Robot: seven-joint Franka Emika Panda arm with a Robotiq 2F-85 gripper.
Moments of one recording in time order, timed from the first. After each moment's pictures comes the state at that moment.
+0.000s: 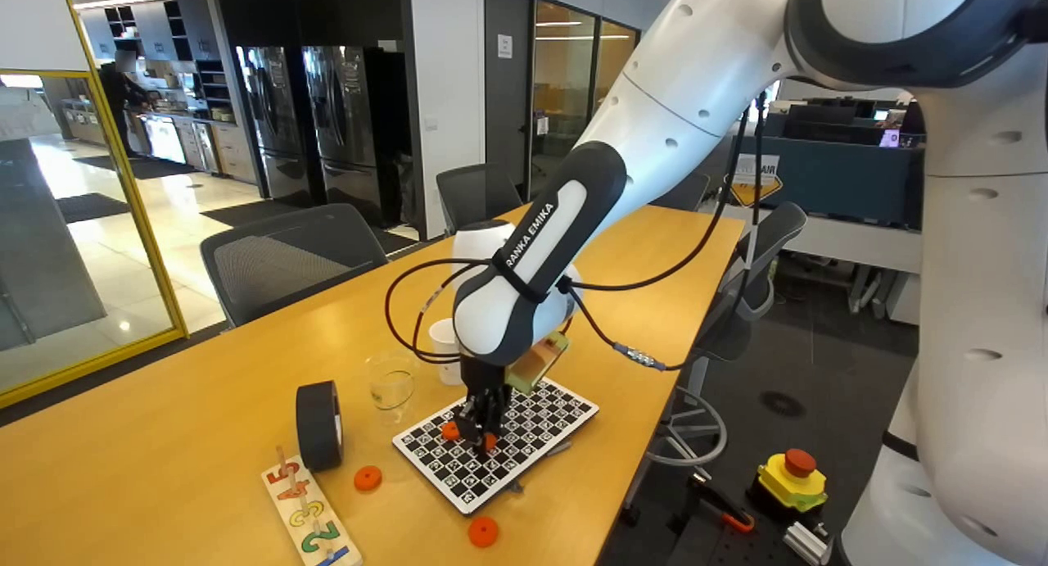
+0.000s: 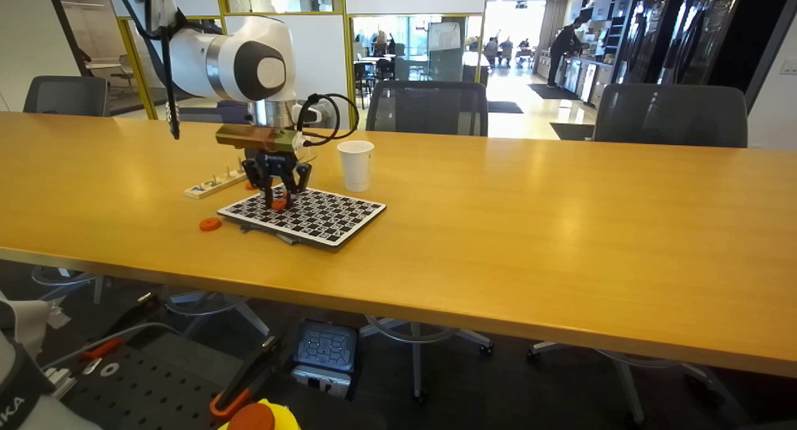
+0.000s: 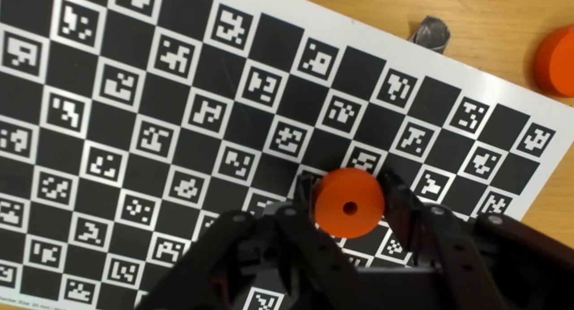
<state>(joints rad) 0.05 0.28 0.13 -2.36 0.02 2.59 -0.14</state>
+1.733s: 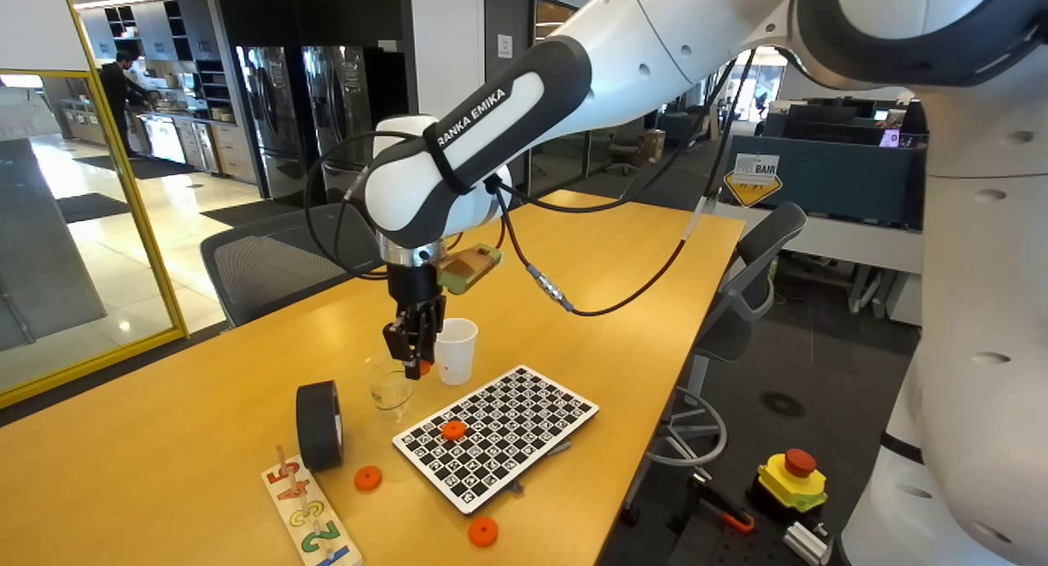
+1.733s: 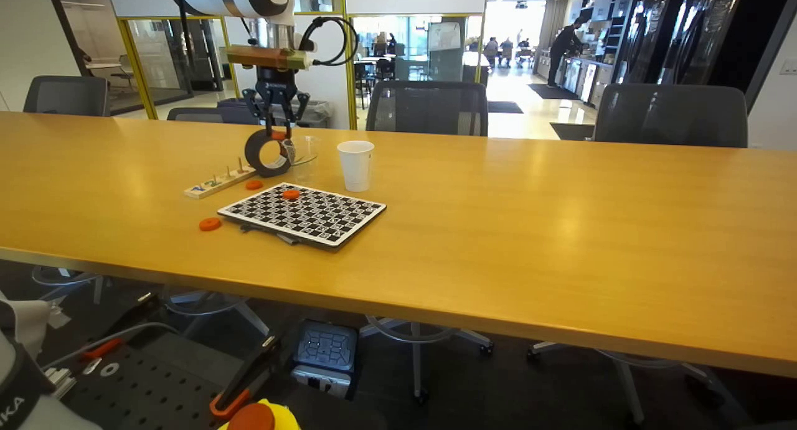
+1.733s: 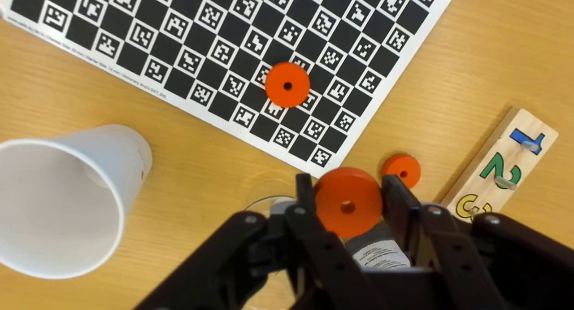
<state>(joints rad) 0.10 0.28 0.14 -1.96 0.03 2.21 -0.26</state>
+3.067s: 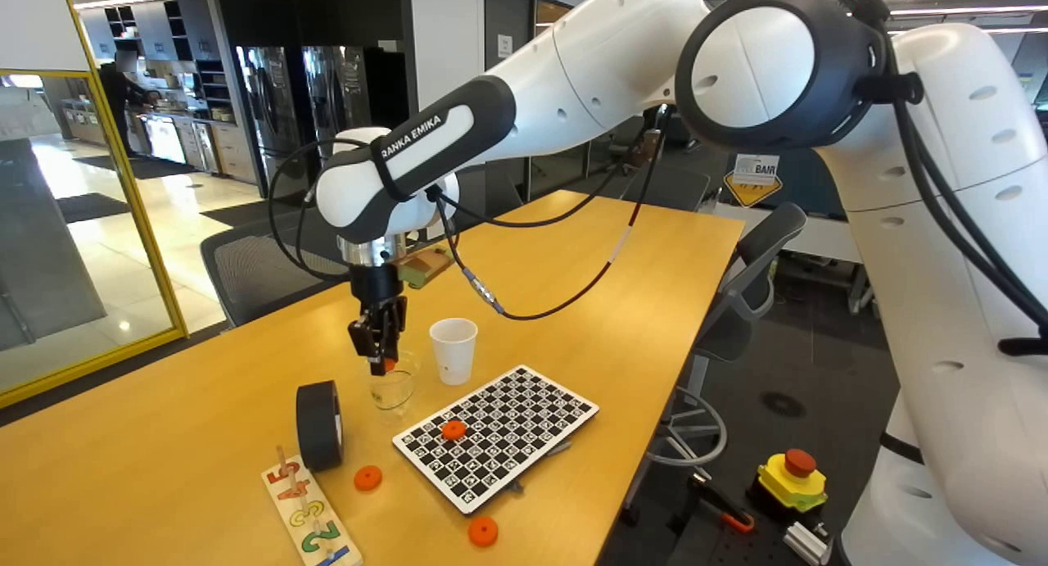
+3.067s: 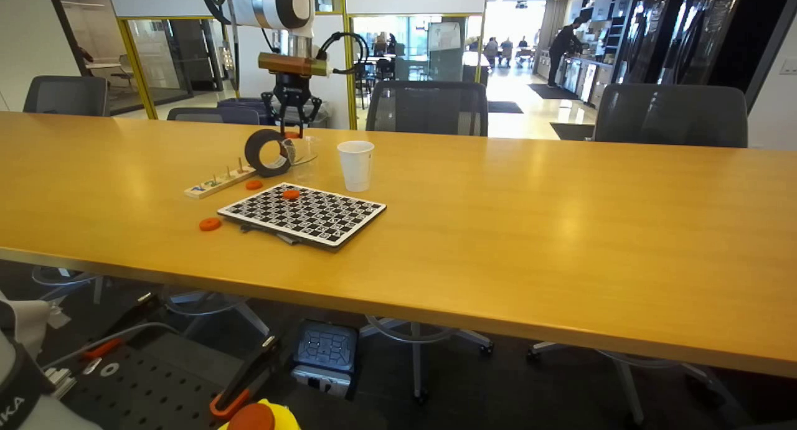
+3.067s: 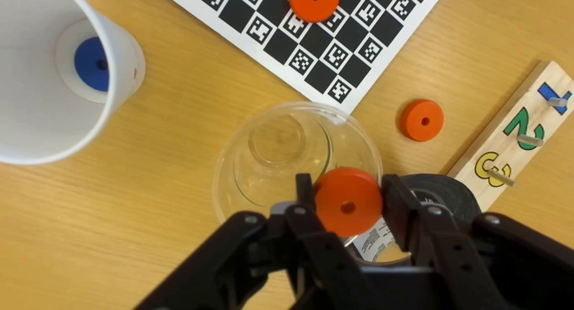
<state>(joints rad) 0.10 0.54 0.15 -1.60 0.02 2.06 -0.35</state>
